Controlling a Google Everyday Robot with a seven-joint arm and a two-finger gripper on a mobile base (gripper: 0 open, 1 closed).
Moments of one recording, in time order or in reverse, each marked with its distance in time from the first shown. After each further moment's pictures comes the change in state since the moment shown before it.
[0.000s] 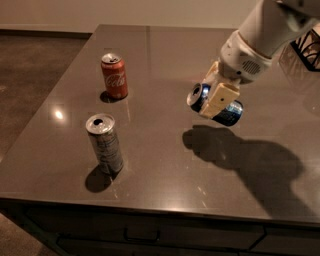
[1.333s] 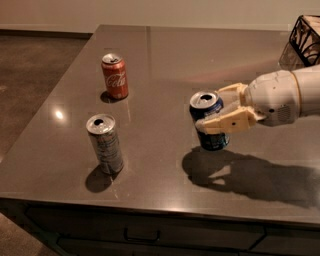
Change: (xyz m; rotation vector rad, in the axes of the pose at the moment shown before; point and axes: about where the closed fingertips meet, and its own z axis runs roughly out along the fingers) arm -0.014 0.059 -0.020 0.051 -0.695 0.145
